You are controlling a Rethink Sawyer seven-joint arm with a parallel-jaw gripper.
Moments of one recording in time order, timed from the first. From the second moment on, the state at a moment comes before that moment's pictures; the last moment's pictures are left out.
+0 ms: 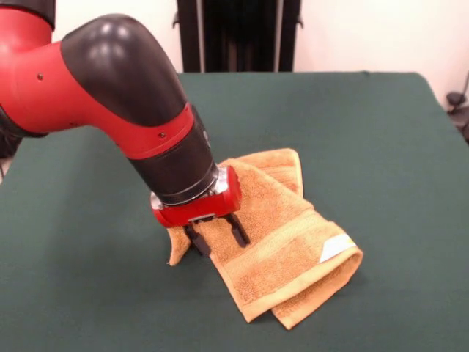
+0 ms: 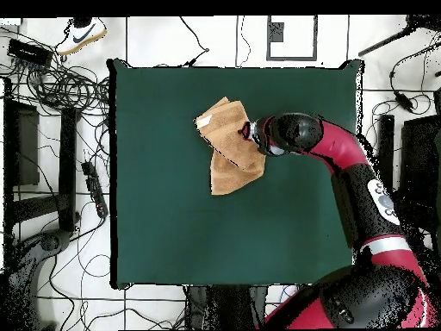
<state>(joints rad) -0.70 -0.19 0.63 1.19 -0.36 0.82 1.57</state>
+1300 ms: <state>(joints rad) -0.72 -0.19 0.63 1.15 -0.37 0.84 1.56</state>
